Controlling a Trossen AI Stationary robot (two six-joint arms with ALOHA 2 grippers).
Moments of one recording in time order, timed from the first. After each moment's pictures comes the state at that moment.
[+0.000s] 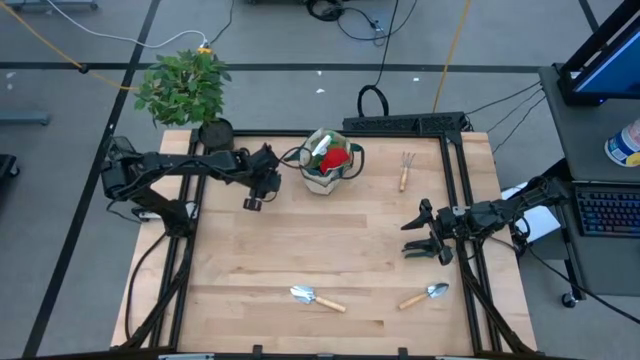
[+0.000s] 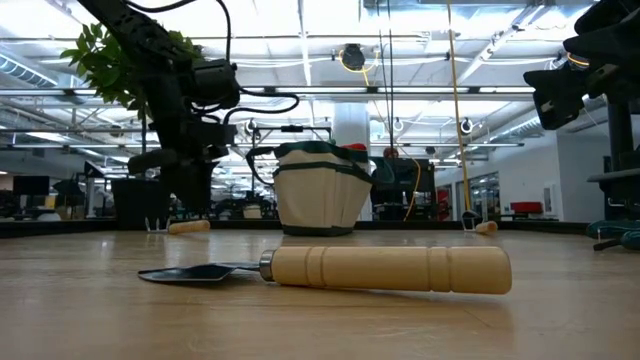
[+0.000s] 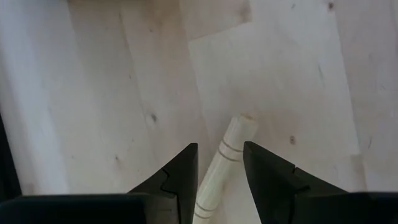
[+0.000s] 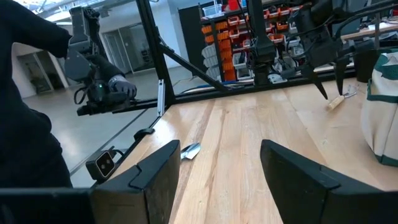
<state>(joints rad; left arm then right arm) 0.45 1.47 0.79 -0.51 -0.03 0.71 0.38 0.09 0.02 0.08 0.16 0.24</state>
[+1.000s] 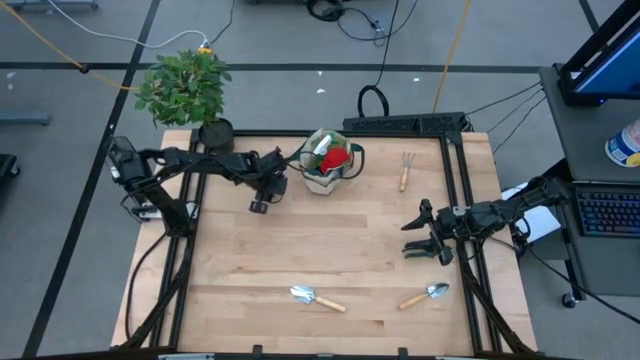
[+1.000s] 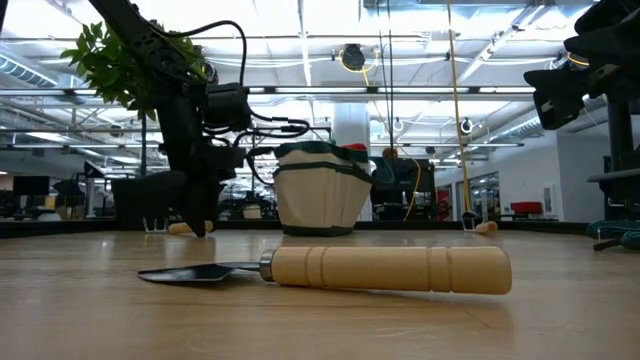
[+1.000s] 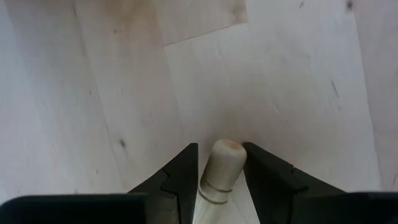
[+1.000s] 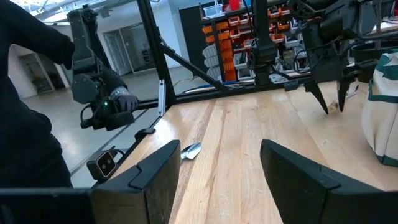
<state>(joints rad) 0.44 1.66 0.79 -0.42 0.02 0.69 0.38 0.09 0.02 0.08 0.16 0.24</state>
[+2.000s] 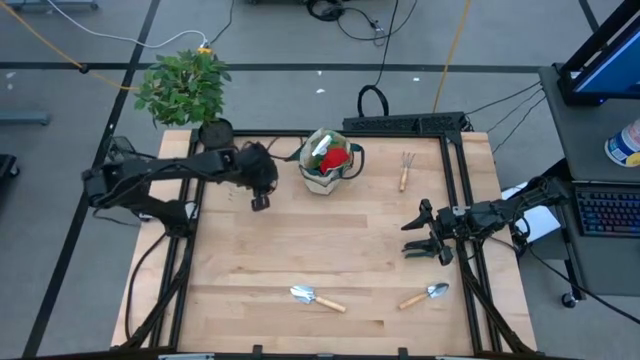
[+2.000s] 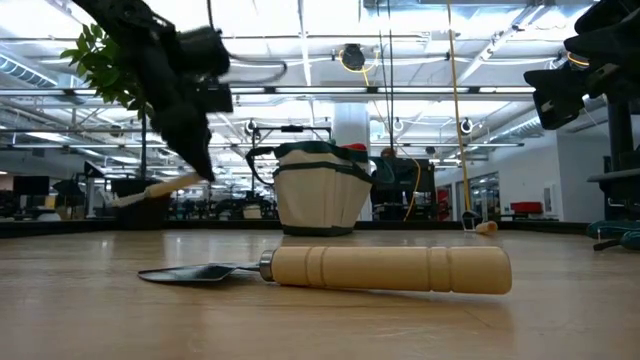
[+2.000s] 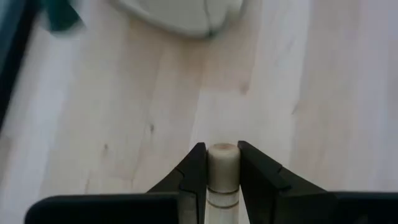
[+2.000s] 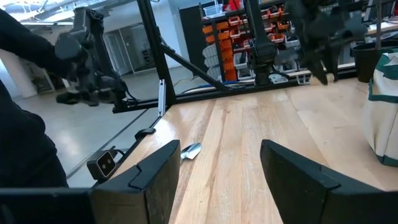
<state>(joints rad) 0.41 1.31 0.79 -0.50 0.04 0.24 0.38 0.09 0.02 0.08 0.16 0.24</state>
